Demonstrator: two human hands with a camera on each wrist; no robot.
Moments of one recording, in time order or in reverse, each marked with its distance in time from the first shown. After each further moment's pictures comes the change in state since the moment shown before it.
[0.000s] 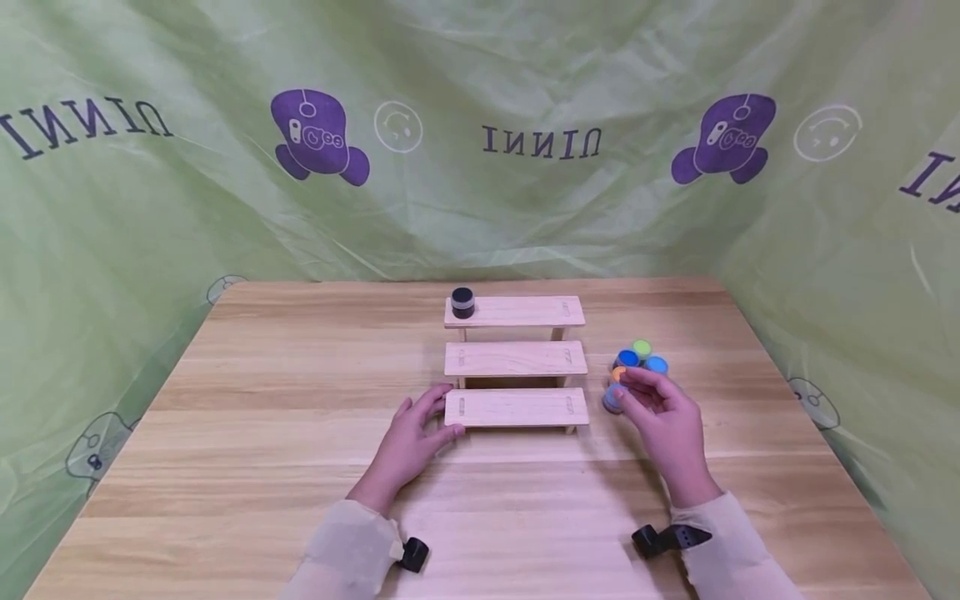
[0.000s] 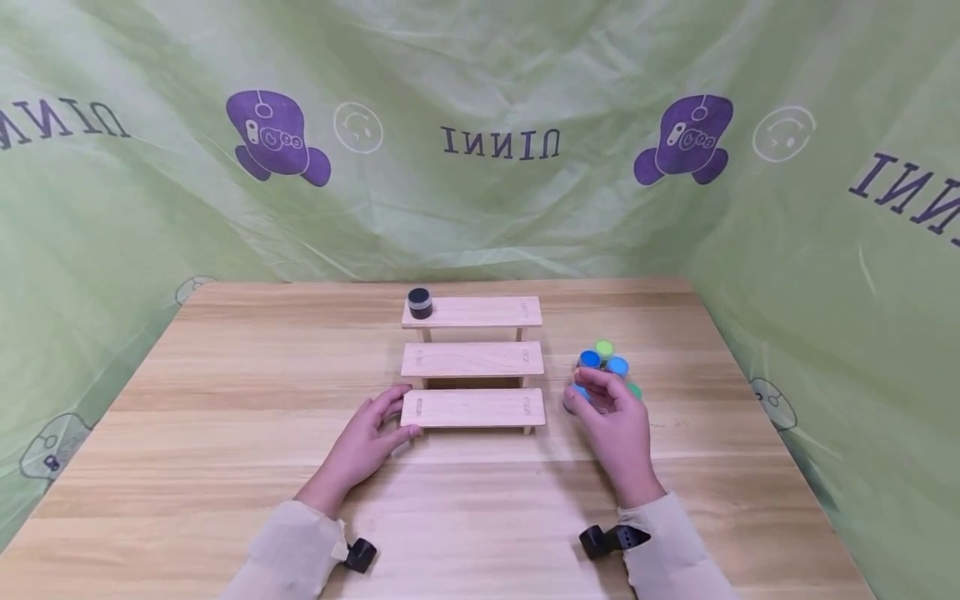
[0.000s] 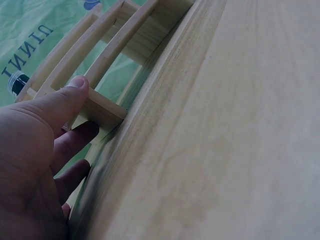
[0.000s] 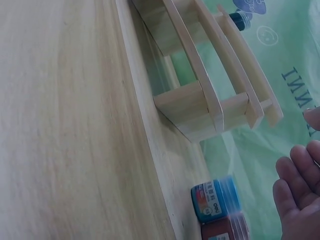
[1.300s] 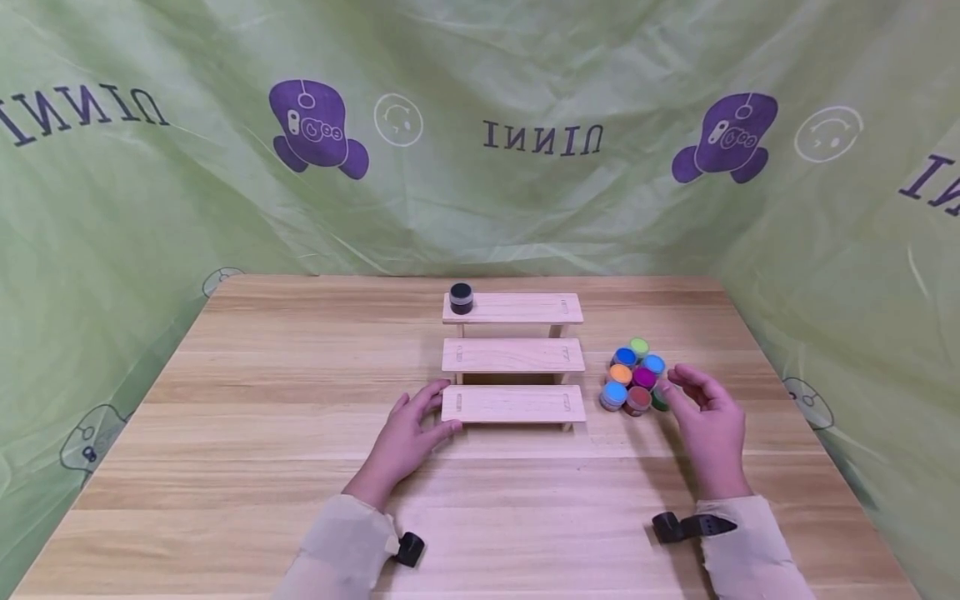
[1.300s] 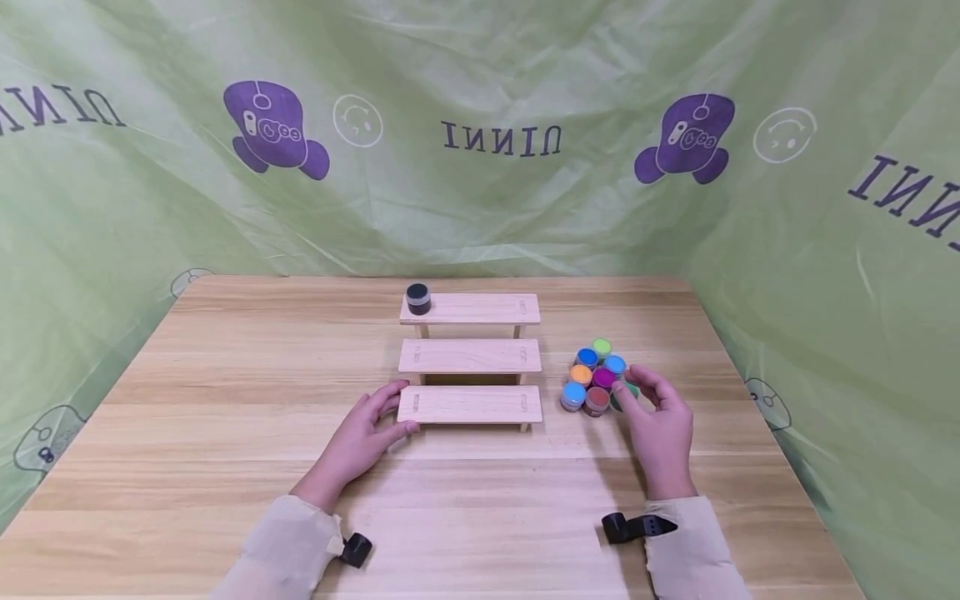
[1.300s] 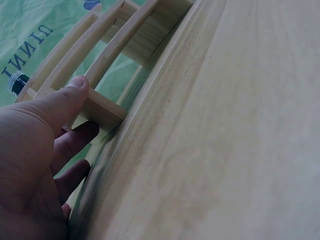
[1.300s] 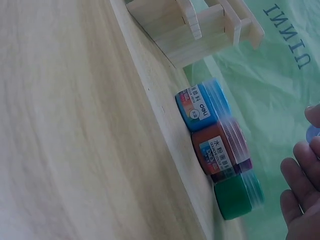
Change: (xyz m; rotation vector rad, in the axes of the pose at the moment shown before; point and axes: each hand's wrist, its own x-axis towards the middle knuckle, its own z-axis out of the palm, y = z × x) left_hand 0.000 0.002 -0.002 0.012 -0.002 0.018; right_hand 0.019 0.025 -0.044 -0.069 0.179 0.116
